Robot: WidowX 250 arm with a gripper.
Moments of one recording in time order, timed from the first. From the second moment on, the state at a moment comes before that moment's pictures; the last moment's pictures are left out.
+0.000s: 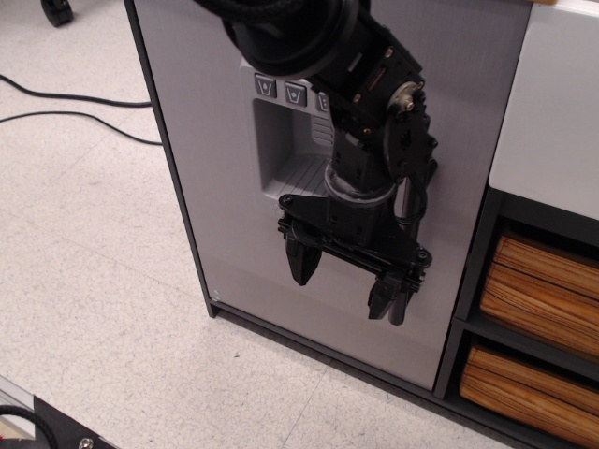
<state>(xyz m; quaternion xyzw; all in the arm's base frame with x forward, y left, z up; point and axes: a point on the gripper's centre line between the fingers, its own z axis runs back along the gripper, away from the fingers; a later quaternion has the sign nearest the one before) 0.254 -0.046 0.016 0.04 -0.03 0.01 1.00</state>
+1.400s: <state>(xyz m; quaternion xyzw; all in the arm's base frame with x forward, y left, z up) 0.328 -0.070 0.048 0.05 -0.13 0.02 0.99</state>
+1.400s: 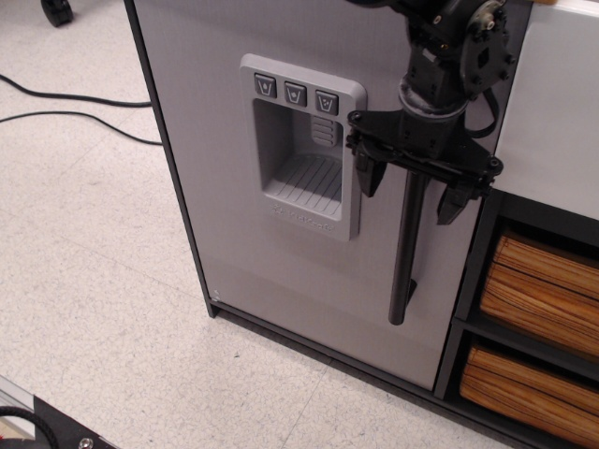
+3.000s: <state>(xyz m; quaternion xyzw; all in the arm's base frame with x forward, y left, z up) 0.283 -0.057 0.061 0.01 -0.19 -0.09 0.98</state>
